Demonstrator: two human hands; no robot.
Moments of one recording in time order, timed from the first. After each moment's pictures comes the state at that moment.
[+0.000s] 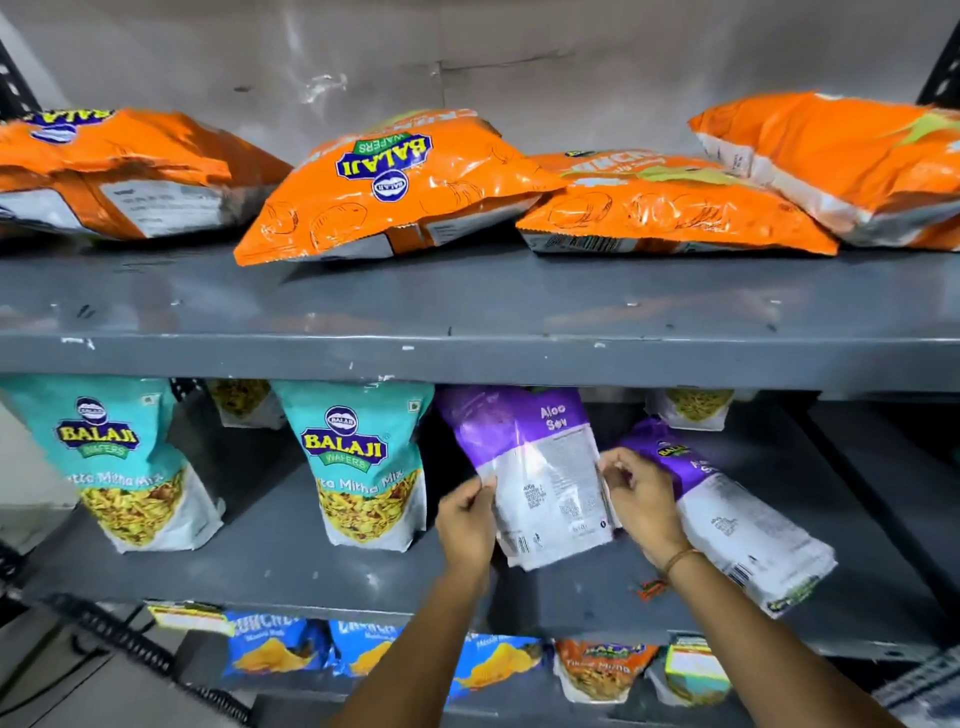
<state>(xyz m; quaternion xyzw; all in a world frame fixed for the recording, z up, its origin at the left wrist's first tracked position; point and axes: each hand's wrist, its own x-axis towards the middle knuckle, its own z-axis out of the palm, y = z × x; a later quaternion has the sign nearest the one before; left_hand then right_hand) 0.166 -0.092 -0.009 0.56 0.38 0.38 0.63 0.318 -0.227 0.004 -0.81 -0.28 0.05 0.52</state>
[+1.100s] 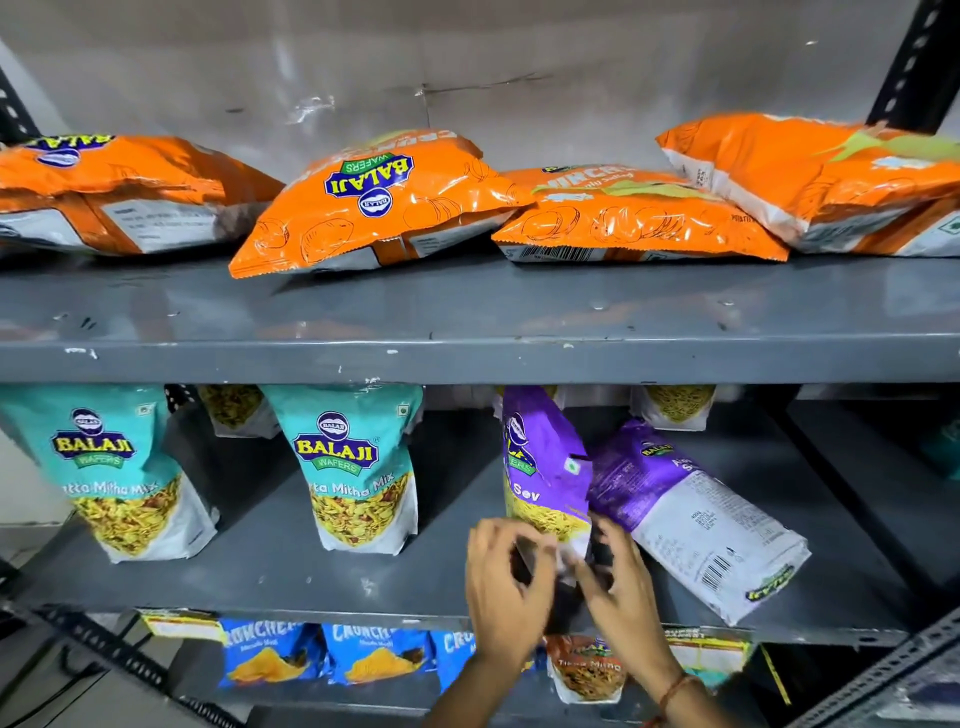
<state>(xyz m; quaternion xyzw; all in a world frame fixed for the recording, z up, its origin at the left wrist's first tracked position) 0.129 -0.179 0.006 0.78 0.26 0.42 0.39 0.224 -0.283 -0.028 -0.78 -0.30 0.06 0.55</state>
